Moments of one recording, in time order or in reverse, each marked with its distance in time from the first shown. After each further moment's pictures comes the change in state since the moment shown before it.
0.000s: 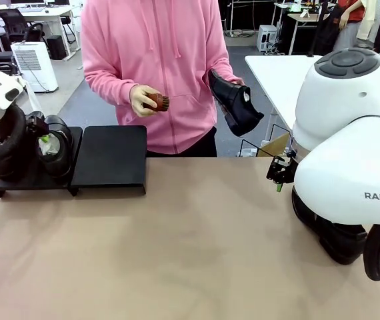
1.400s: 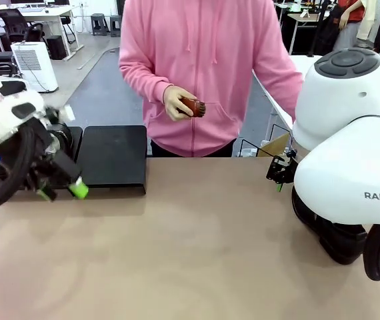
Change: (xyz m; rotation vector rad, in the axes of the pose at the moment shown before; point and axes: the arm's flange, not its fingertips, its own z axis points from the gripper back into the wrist) left arm -0.131 -0.113 0.103 -0.487 0.576 -0.333; right arm 0.000 0.000 0.000 0.000 0.000 0.000
